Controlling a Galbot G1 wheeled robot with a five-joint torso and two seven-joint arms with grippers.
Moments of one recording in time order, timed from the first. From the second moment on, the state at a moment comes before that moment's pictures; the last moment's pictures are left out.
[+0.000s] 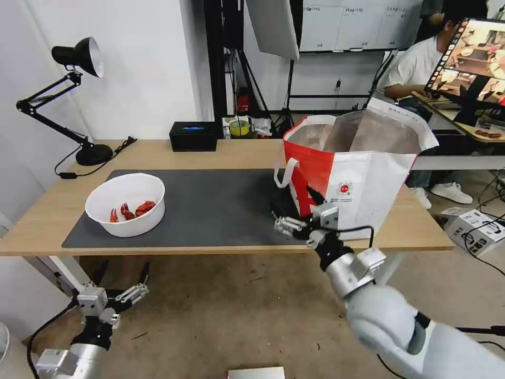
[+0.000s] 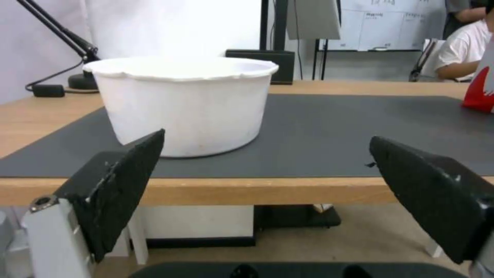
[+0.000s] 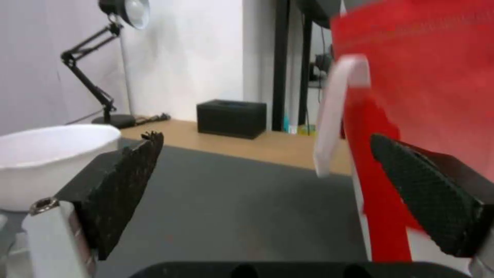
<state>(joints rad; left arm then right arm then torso) 1.82 -1.27 -0.79 -2.07 -0.42 -0.27 0.13 -1.08 0.78 -0.10 2.22 0.56 0.02 0.44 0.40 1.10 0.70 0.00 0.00</state>
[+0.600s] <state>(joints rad) 1.83 -1.28 -0.81 -2.07 -0.42 -0.28 0.13 -1.39 0.90 -0.05 2.11 0.33 0.16 0.44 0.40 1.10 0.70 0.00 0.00</state>
